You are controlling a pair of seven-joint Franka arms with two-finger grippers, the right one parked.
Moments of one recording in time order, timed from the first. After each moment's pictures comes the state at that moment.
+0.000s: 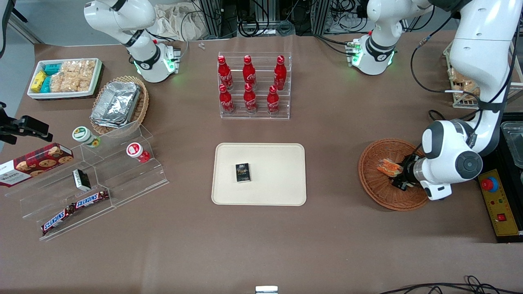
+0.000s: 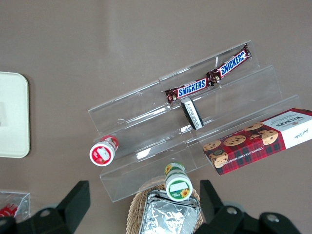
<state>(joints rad) 0.20 0.50 -0.23 -1.87 0.08 2.20 -1.14</state>
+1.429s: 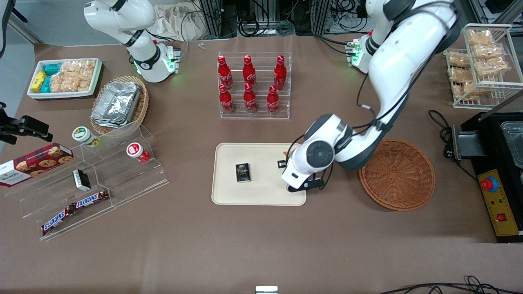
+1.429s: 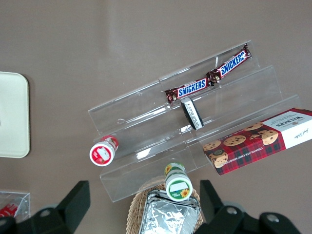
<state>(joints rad) -0.15 0.83 -0.57 -1.47 0.20 2.08 -0.89</state>
